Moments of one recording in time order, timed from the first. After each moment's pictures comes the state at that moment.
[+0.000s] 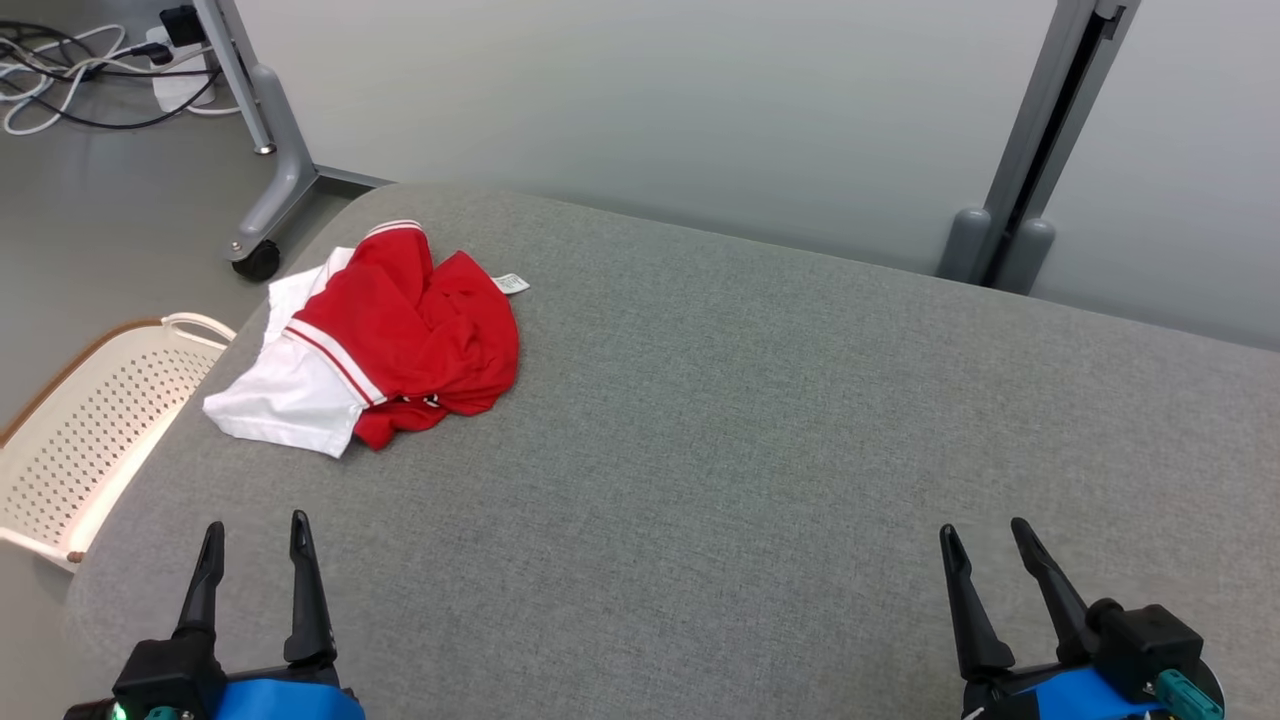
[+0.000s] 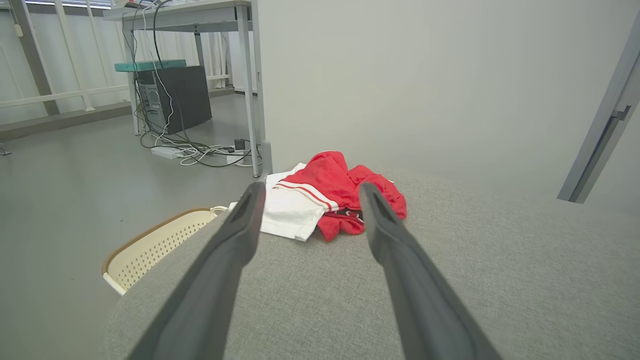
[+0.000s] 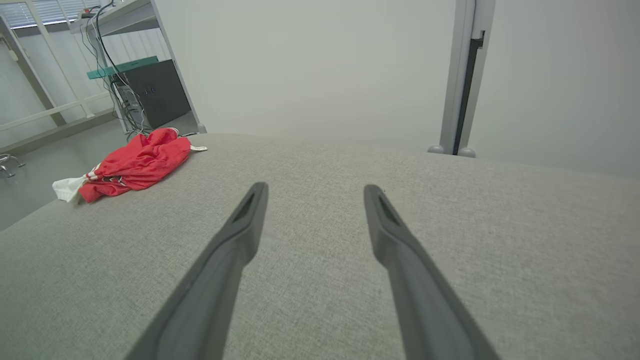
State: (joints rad) left arm 0.04 0.08 0.07 0.21 -0.12 -0.05 -0.26; right arm 0.01 -0.05 0.03 0.23 0.16 0.13 -0.26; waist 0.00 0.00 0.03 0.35
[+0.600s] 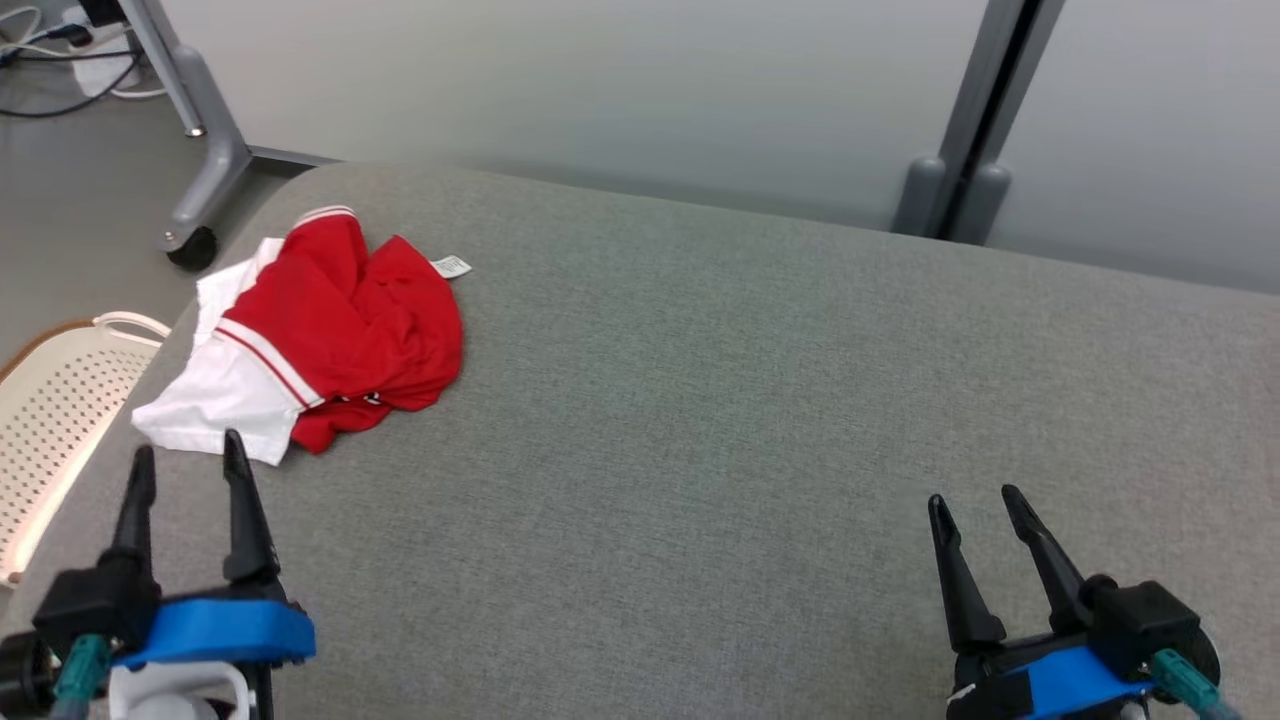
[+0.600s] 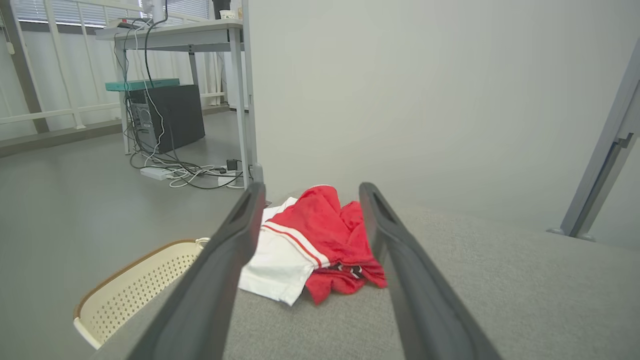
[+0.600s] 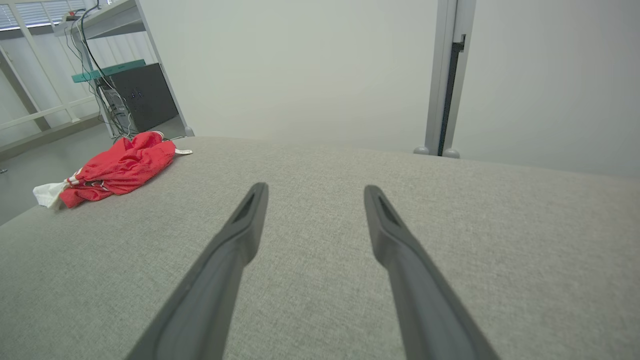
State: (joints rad) left arm -0.07 0.10 0.12 0.22 -0.15 -0.05 -0.26; right arm 0.00 -0.05 0.05 0.20 0.14 0.13 -0.26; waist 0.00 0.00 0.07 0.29
